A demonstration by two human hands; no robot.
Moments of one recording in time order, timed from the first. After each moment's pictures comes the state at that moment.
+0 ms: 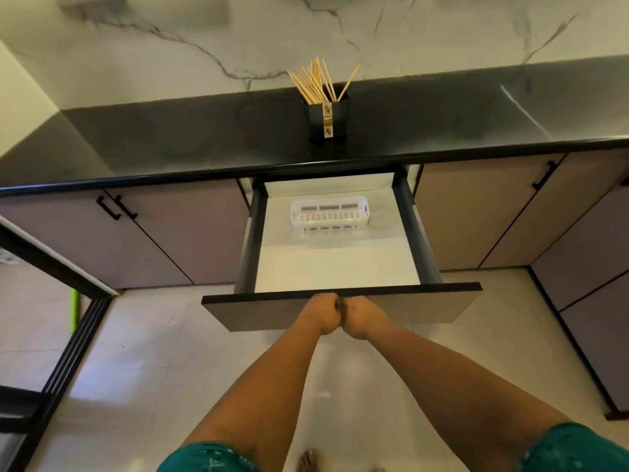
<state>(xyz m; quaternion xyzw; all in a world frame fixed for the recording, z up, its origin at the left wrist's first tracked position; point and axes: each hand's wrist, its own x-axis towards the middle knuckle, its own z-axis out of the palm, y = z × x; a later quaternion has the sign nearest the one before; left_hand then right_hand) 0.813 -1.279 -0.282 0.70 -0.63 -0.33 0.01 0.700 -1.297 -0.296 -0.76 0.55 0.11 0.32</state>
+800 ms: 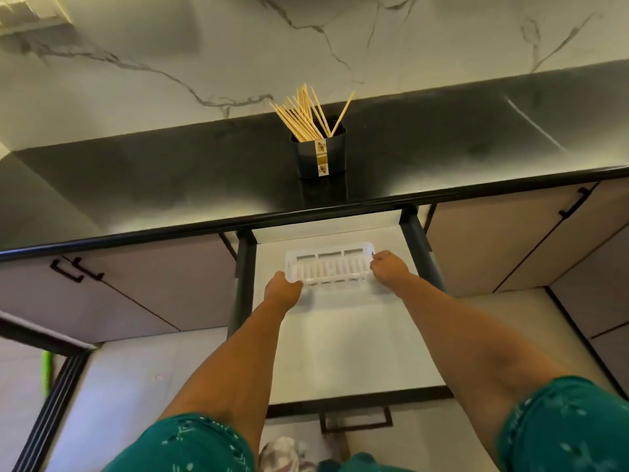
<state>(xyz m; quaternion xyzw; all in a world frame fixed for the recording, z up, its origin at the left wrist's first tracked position) 0.928 -1.504 -0.287 0.81 -0.42 -0.37 0.21 0.702 -1.566 -0.268 -0.55 0.72 -0.12 0.41</state>
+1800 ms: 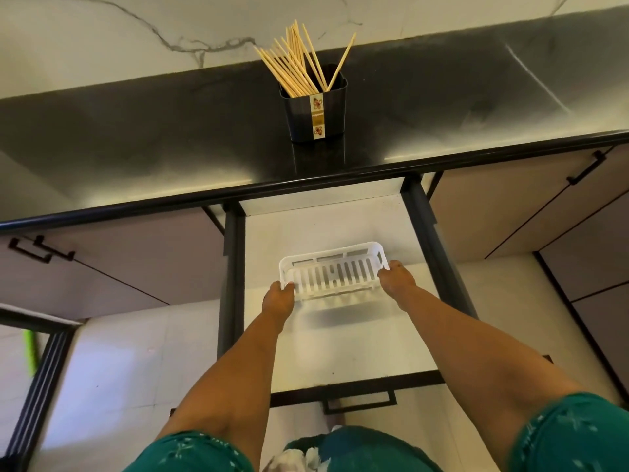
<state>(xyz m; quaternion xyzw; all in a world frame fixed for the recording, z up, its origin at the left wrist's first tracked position) 0.936 -1.479 -0.352 0.80 -0.30 -0.47 0.23 0.697 -1.537 -0.347 -0.46 0.77 -0.10 0.44</state>
